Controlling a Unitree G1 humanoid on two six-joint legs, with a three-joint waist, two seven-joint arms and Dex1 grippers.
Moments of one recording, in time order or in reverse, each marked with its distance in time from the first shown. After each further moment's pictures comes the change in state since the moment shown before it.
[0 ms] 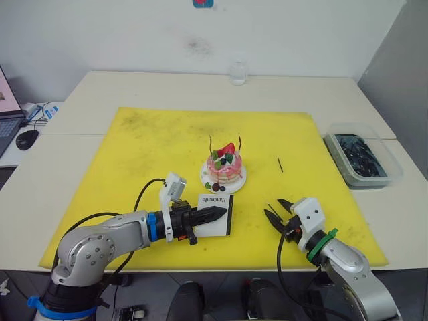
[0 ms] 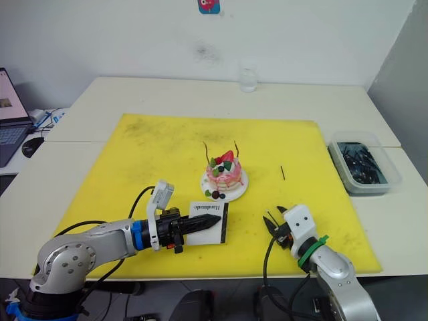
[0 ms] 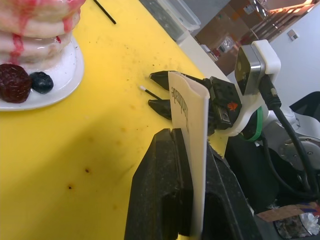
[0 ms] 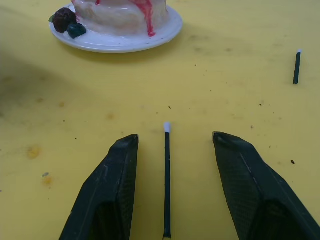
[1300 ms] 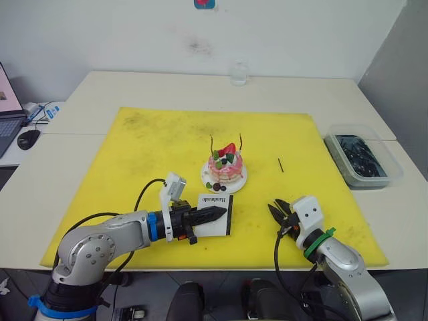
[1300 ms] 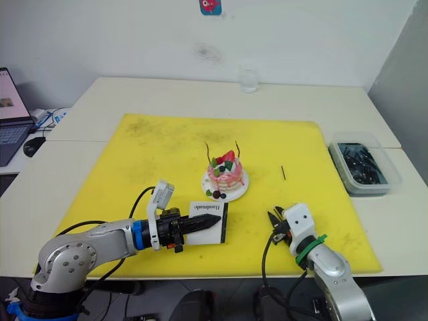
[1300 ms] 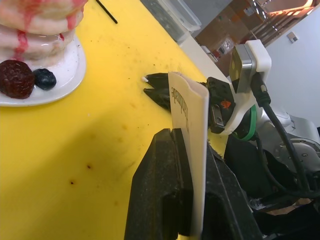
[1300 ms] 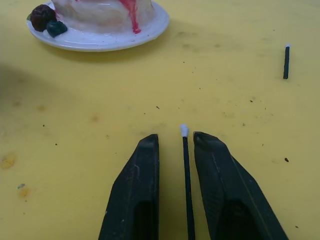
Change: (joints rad) left arm -0.002 -0.001 -0.002 0.014 0.001 0.001 -0.003; right arm -0.004 0.032 -0.005 0.019 -0.014 0.026 -0.035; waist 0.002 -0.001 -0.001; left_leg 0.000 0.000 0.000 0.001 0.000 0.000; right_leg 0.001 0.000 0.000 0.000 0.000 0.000
